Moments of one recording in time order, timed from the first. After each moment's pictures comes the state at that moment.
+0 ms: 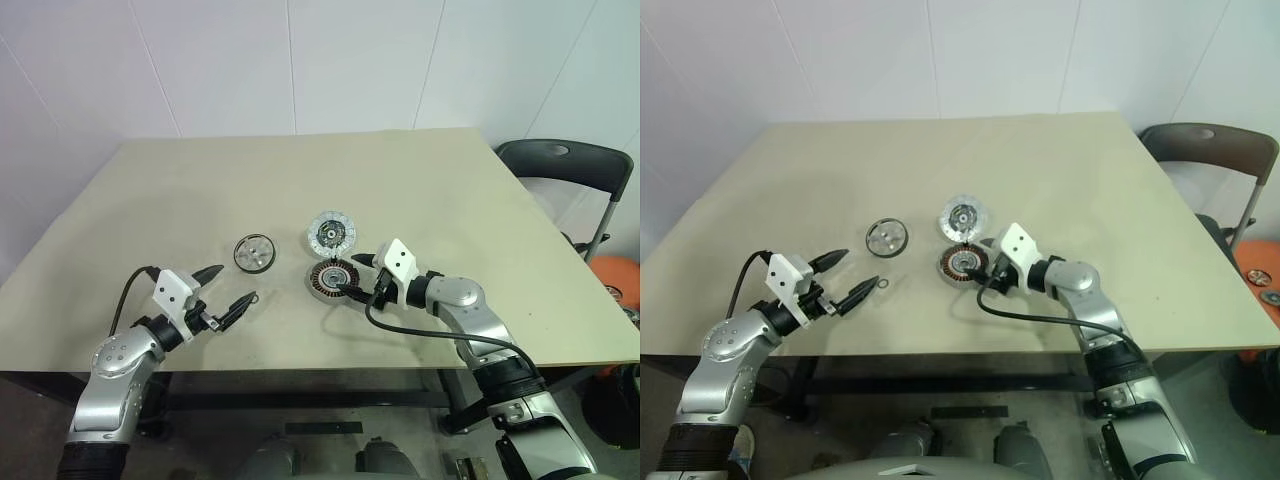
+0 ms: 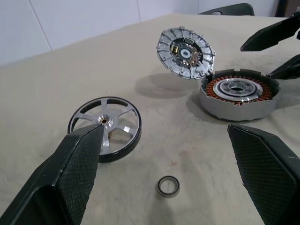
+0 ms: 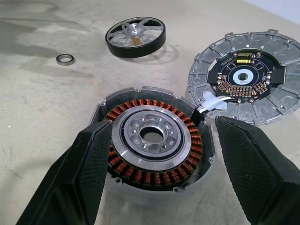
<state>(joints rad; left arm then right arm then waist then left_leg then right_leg) 0.03 0.48 0.13 -0.08 -0.34 0.04 -0.74 -0.41 -0.39 0.17 0.20 0.10 0.15 0.85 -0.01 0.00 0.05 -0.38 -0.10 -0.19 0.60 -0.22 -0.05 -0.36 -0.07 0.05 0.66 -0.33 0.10</state>
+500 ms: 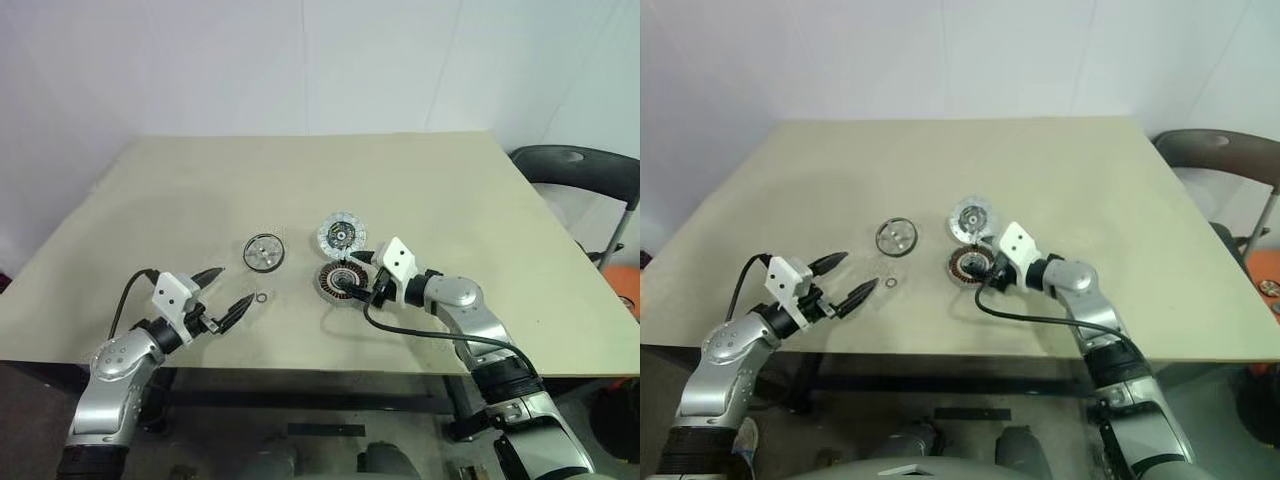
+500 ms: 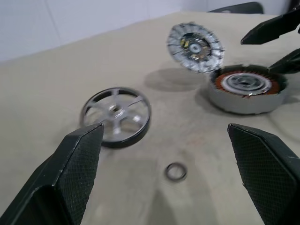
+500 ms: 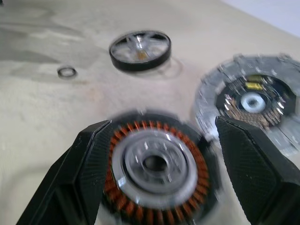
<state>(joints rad) 0.04 0.48 0.13 -0.08 -0.34 0.04 -0.74 -0.41 -0.37 0.17 0.20 0.09 0.13 0.83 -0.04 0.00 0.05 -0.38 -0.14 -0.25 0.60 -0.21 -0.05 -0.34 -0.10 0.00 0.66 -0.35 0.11</state>
